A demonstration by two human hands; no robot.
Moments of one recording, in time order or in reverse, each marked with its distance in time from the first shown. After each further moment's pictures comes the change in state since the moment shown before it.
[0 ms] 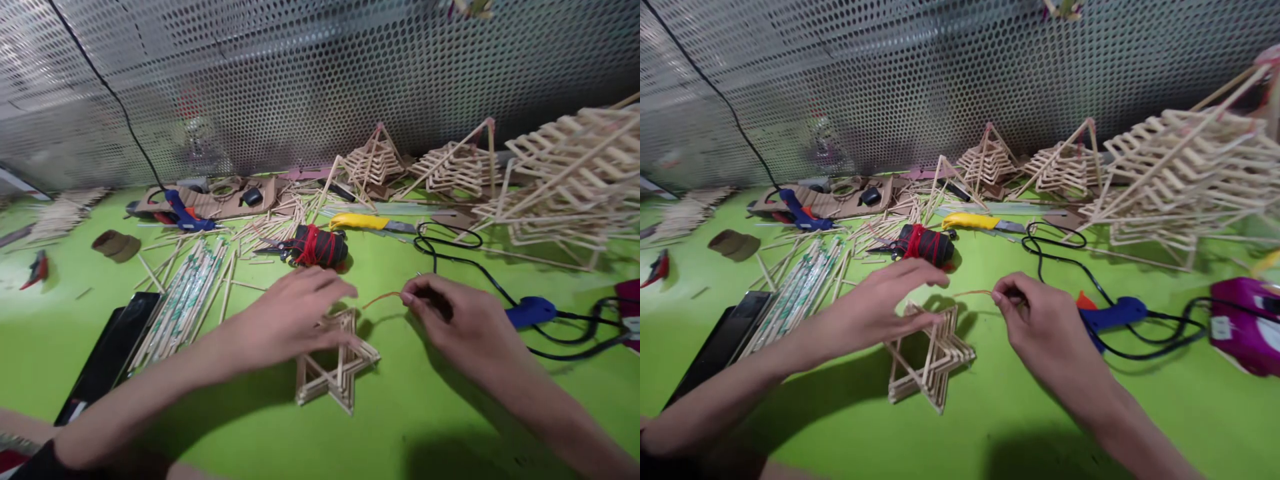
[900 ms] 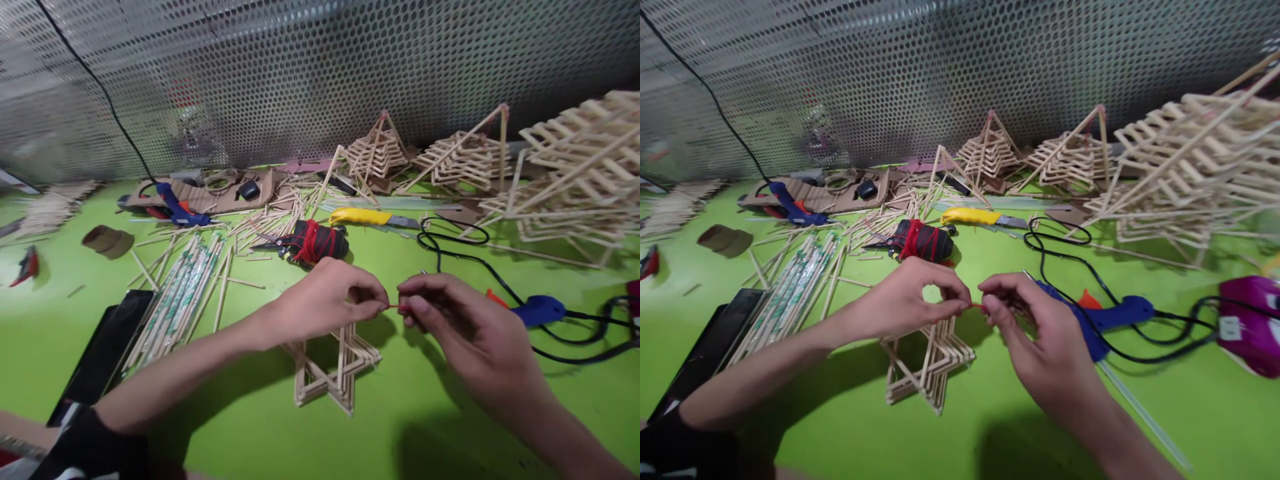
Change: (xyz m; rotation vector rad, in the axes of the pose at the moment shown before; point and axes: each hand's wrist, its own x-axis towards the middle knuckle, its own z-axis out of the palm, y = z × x) left_hand 0.045 0.001 0.008 -0.507 0.032 -0.075; right_hand -0.010 -0.014 0.005 0.404 0.054 -0.014
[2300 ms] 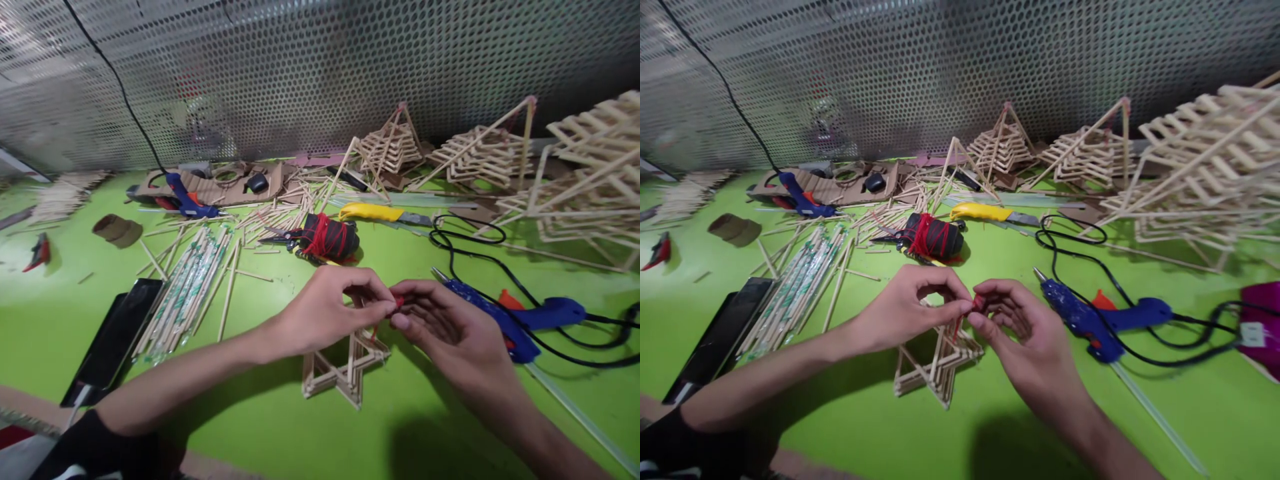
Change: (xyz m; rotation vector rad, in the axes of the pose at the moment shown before) left_hand -0.022 -0.009 0.014 -0.365 0.148 -0.034; right_hand -0.013 0.005 0.024 0.332 -0.071 0.230
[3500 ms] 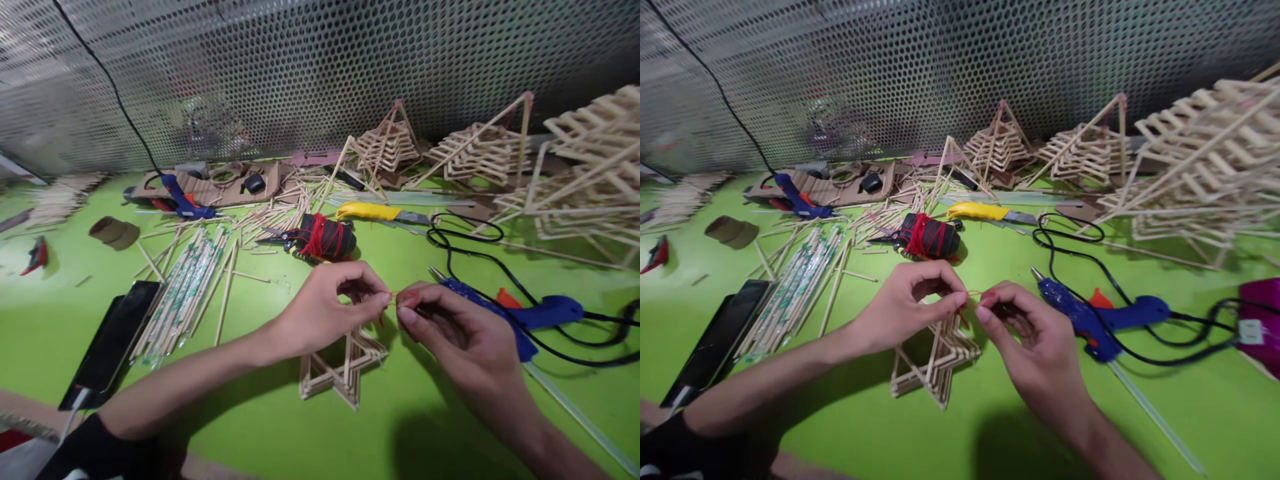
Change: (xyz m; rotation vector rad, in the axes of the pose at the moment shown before) left_hand 0.005 -0.001 0.009 -0.097 0.093 0.016; right_hand -0.002 -0.010 0.003 -0.043 0.122 -0.119
